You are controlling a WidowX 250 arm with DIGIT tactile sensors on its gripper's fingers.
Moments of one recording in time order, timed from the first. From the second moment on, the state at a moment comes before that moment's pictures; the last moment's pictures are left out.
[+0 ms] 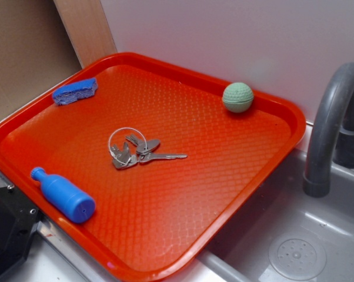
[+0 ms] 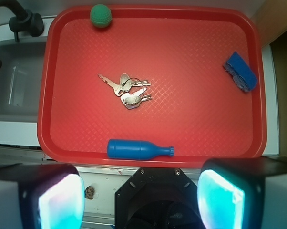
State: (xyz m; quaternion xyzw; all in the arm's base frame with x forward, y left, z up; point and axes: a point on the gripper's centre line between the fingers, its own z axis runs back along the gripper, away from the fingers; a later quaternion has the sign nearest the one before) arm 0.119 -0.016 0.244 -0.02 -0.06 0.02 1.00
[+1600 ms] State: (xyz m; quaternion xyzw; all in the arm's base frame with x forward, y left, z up) arm 0.250 -0.001 0.052 -0.16 0.11 -0.13 0.97
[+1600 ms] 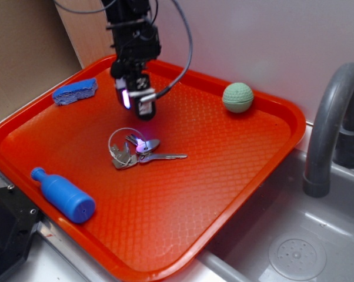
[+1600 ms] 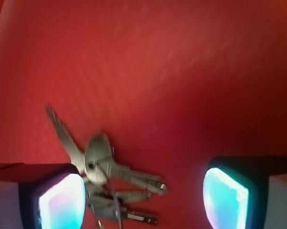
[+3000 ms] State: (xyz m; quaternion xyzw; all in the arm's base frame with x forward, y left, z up) arm 0.198 -0.021 0.053 -0.11 0.05 -0.11 0.99
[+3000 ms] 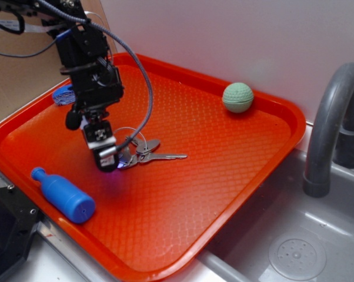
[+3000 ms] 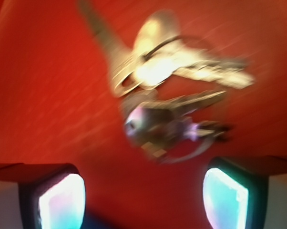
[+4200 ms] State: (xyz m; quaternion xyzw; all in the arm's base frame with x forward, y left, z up) arm 0.230 -0.029 0.033 -0.10 0.05 -0.10 0.99
